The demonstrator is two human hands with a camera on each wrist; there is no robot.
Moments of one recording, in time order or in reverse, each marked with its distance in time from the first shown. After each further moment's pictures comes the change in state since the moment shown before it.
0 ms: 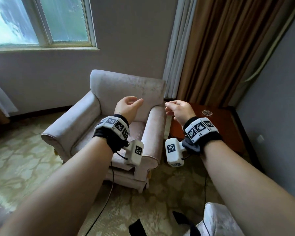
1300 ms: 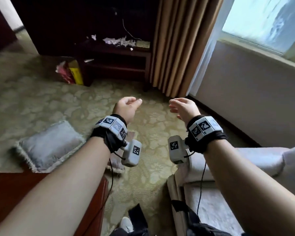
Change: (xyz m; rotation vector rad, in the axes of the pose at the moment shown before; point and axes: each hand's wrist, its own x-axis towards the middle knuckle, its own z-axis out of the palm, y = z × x) left_hand 0.148 -0.185 -0.603 -0.035 1.256 -0.405; right_hand 0.112 -0.134 0.781 -0.111 -1.250 -0.194
